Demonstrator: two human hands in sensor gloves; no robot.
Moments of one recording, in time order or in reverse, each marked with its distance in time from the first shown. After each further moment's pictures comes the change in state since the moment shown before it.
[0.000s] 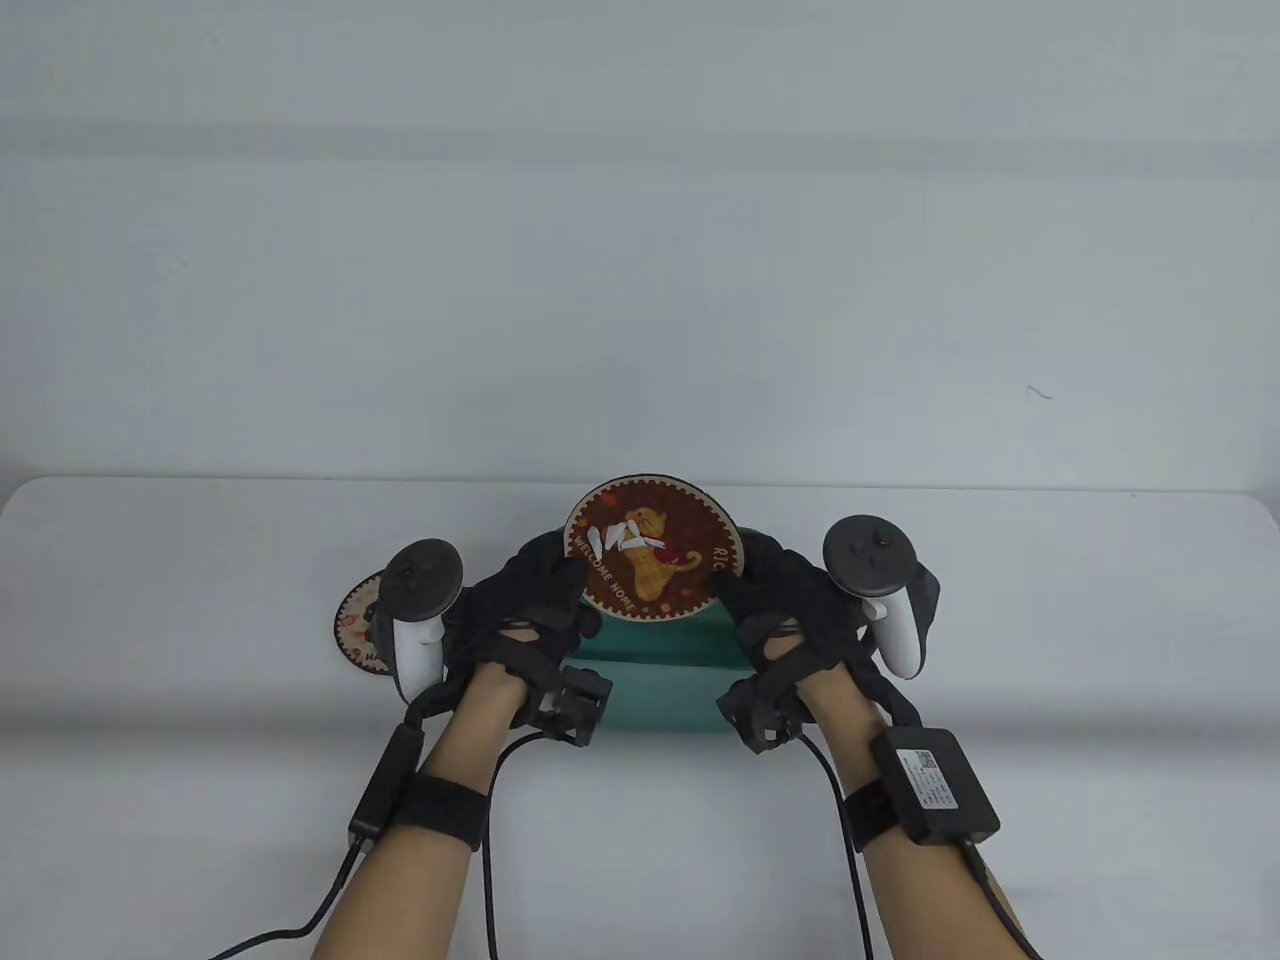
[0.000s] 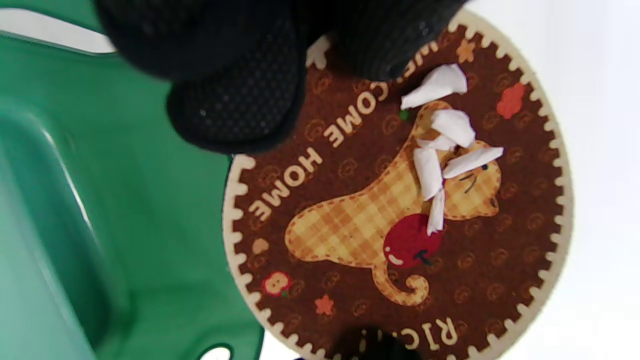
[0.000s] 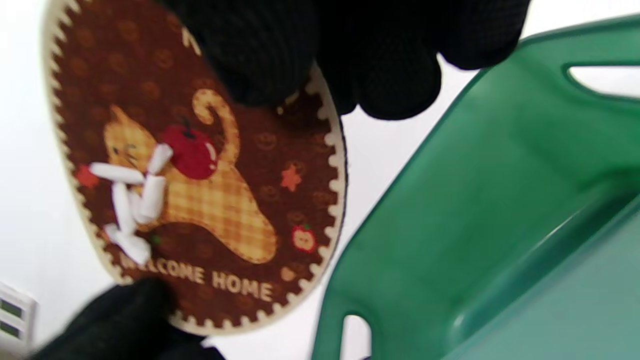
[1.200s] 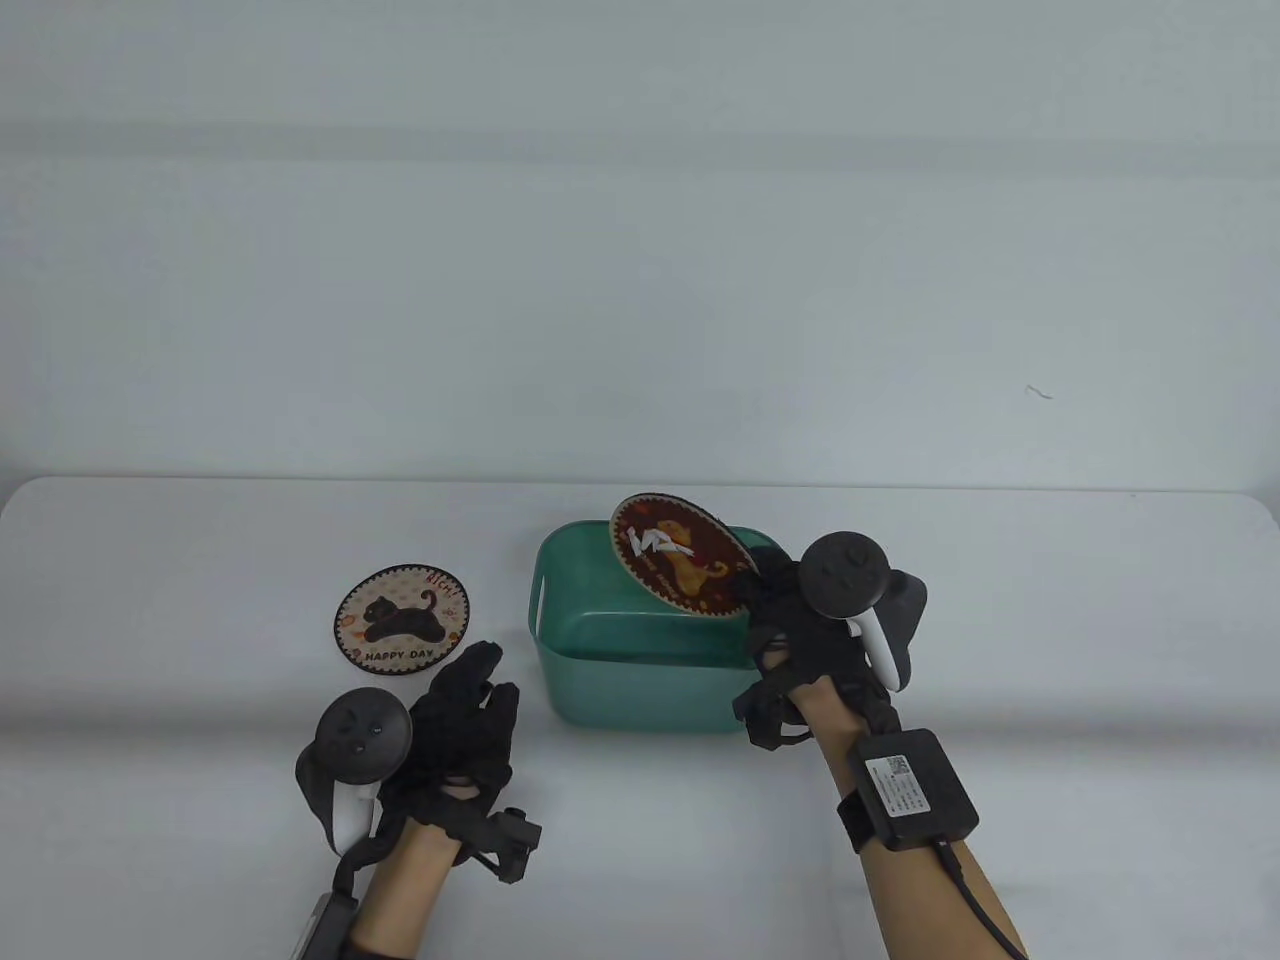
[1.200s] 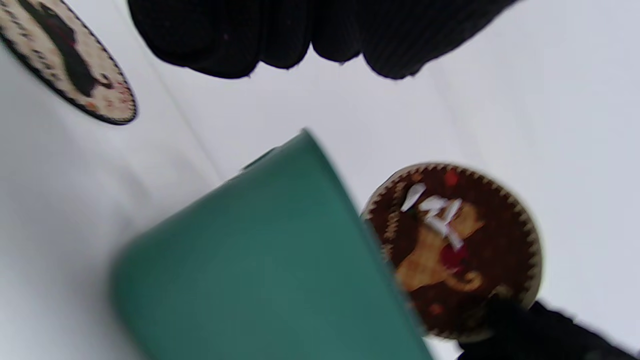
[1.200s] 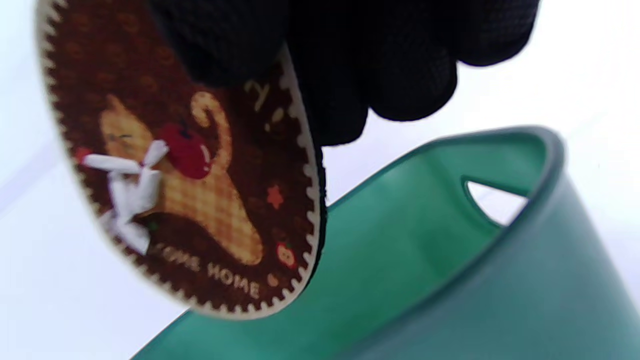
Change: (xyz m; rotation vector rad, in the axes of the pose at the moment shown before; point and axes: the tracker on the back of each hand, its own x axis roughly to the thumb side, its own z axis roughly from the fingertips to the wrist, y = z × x) left_hand -0.084 0.033 0.091 0.130 -0.160 -0.325; right_hand -0.017 0.002 0.004 -0.279 0.010 0.333
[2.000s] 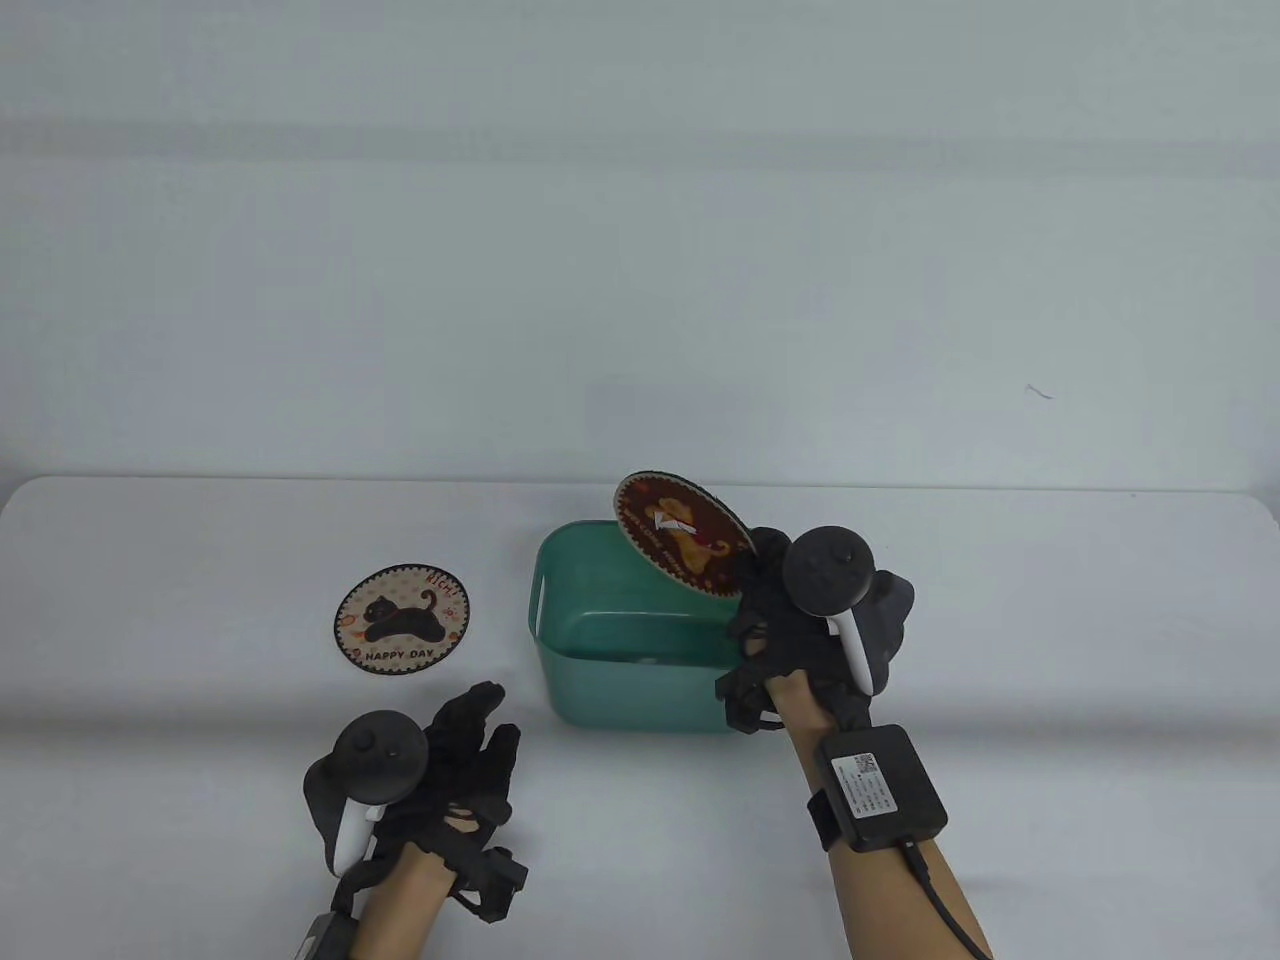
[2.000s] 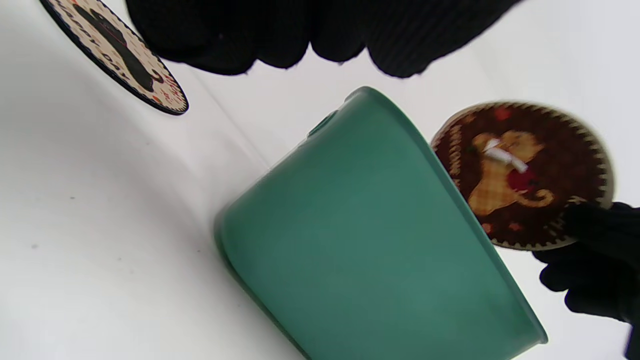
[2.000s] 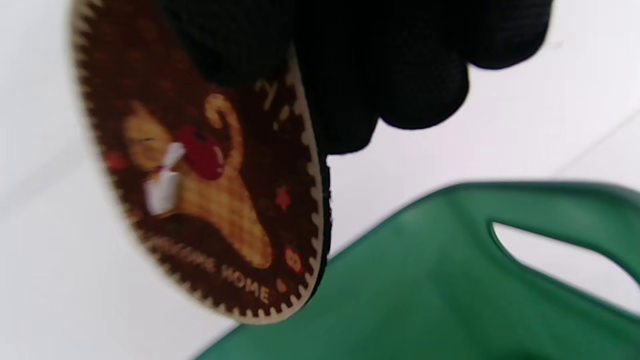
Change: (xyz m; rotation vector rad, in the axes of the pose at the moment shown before) left_hand -0.017 -0.008 0.006 -0.079 0.028 -0.109; right_hand 0.028 -0.003 0.001 0.013 0.081 0.080
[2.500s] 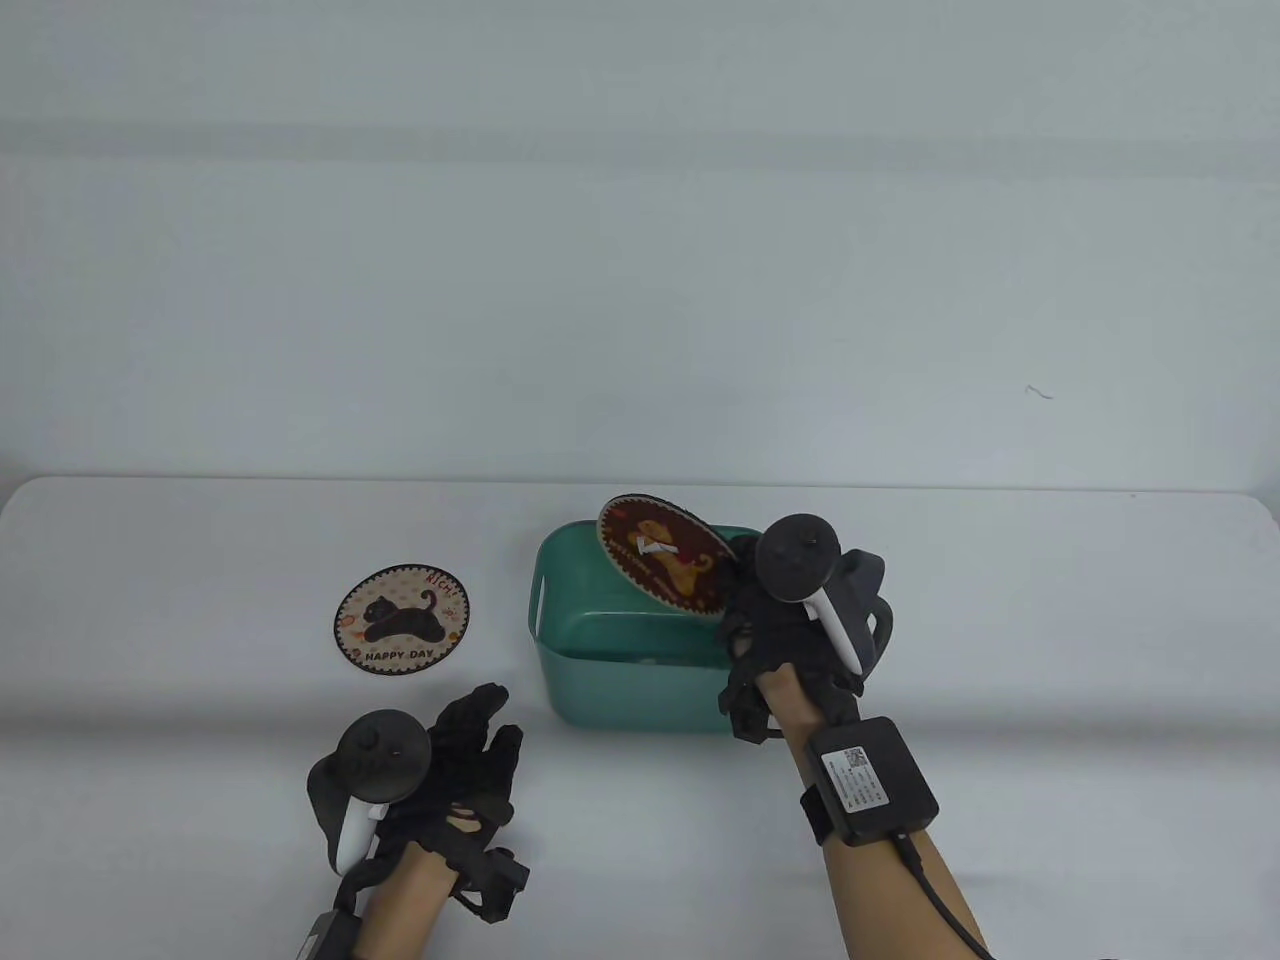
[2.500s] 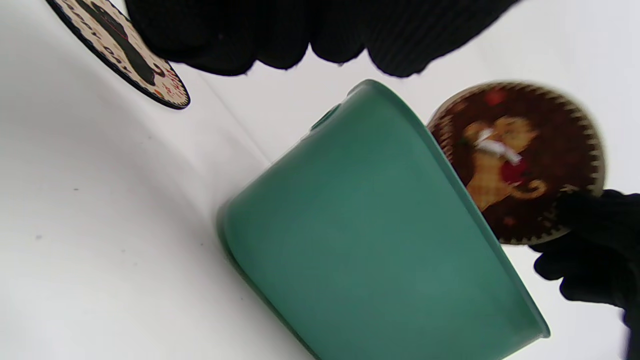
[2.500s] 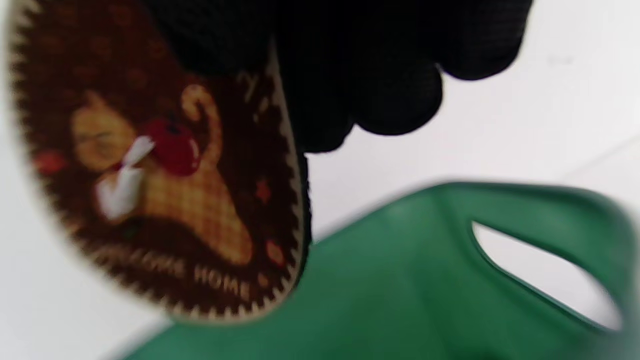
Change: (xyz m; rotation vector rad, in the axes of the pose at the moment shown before) left_hand 0.000 -0.002 0.000 -0.010 0.003 -0.003; right_hand 0.003 0.002 0.002 -0.161 -0.041 -0.029
